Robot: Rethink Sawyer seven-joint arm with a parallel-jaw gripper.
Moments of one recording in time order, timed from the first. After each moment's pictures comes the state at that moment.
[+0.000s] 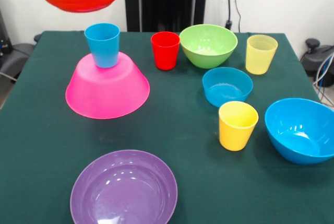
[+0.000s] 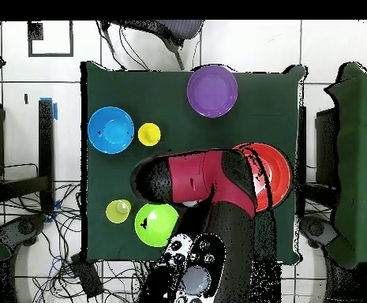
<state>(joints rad) 0.02 -0.79 -0.30 1.52 -0.48 0.87 1.93</state>
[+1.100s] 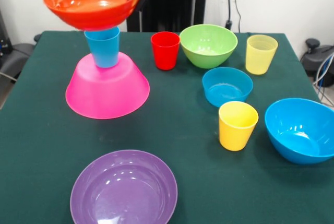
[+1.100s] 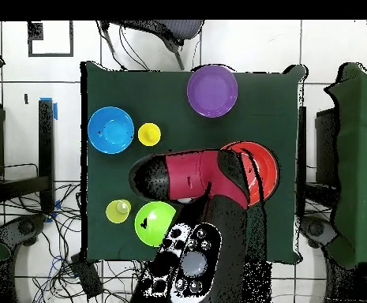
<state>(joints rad) 0.03 -0.73 -0.30 1.53 -0.41 0.79 1.93</state>
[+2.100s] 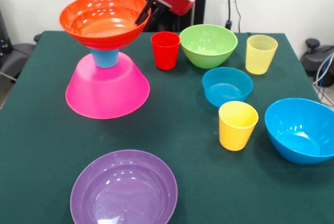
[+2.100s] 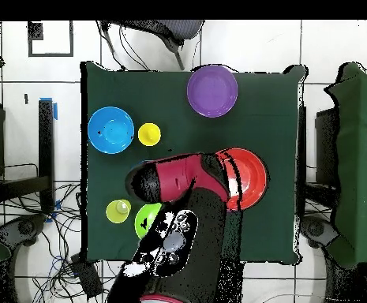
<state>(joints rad) 0.10 -0.62 -0.34 1.54 -0.41 0.73 1.94</state>
